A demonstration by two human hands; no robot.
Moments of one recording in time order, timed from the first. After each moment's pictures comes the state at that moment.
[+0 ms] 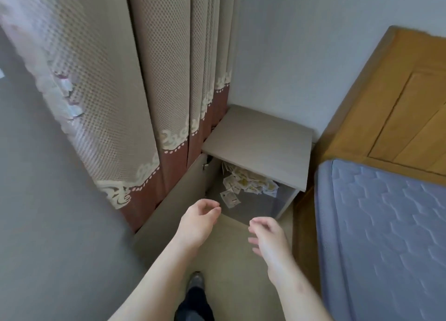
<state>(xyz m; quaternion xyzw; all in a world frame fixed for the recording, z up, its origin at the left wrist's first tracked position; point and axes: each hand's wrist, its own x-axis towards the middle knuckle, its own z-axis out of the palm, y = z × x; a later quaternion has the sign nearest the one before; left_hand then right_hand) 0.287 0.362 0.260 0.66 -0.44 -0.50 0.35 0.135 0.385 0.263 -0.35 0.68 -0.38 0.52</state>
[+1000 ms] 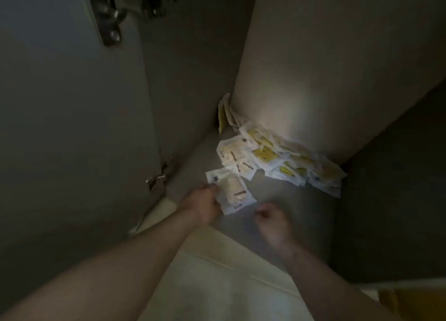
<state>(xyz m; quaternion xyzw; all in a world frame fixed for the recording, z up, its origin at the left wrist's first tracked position) 0.214 -0.131 -0.342 0.67 -0.65 -0.35 0.05 0.044 -0.104 -0.335 -0.52 0.73 -0.18 0.39</state>
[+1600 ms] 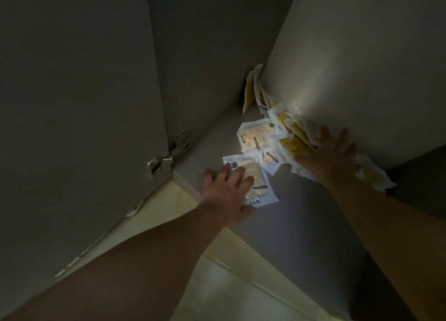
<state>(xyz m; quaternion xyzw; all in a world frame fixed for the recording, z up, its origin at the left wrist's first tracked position) 0.183 -0.167 -0.448 0.60 -0.78 -0.16 -0.08 -0.018 -0.283 -0.419 -0.60 0.79 -0.04 0.11</state>
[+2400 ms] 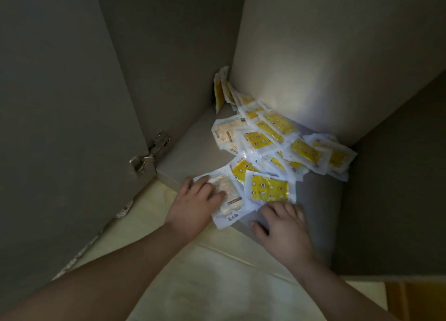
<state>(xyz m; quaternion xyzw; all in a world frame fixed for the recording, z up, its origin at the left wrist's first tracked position) 0.209 -0.128 -0.487 0.56 -0.82 0.03 0.12 -0.007 -0.123 -0.462 -0.81 0.59 -0.06 0.01</state>
